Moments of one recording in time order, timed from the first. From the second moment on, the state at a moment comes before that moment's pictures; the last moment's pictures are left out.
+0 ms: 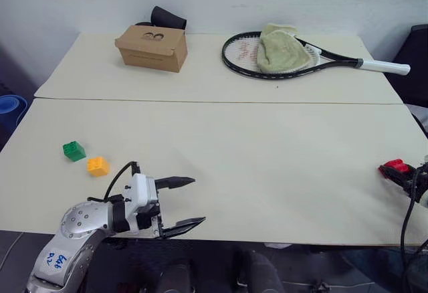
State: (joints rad) left arm 0.13 0.64 0.06 -0.54 -0.53 0.28 -0.92; right arm -0.27 -0.91 -0.45 0.85 0.36 0.01 1.01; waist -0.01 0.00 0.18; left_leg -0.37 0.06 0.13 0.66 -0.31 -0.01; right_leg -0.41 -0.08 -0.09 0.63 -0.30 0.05
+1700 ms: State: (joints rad) left arm 0.59 0.44 0.54 -0.43 -0.51 0.10 -0.75; right arm -0.26 -0.72 -0.18 0.11 0.56 -0.02 1.42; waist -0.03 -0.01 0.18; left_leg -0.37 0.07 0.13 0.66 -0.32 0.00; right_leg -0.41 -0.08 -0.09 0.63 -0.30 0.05
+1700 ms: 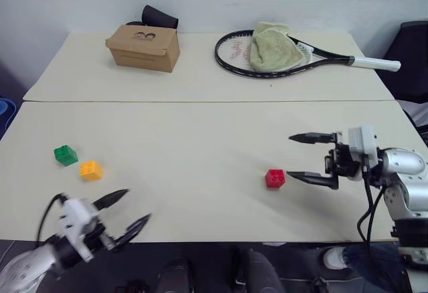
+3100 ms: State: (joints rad) left arm -0.32 0.48 0.65 -0.15 -0.55 0.96 0.38; right arm -0.17 -0.53 -0.16 -0.12 0.65 -0.09 1.29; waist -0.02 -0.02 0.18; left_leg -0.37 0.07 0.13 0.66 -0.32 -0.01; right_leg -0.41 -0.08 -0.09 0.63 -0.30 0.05
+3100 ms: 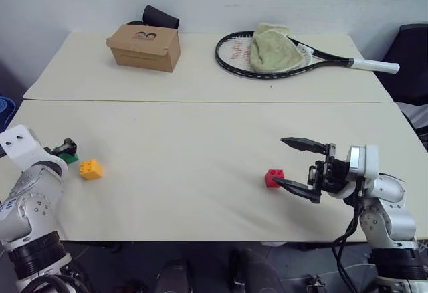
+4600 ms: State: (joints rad) left arm -0.70 0.61 -0.41 -0.06 -0.24 0.46 -1.07; right arm 0.09 -0.70 -0.33 -0.09 0.62 -0.16 1.38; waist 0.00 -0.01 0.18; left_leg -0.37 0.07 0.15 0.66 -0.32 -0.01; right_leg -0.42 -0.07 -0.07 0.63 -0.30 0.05
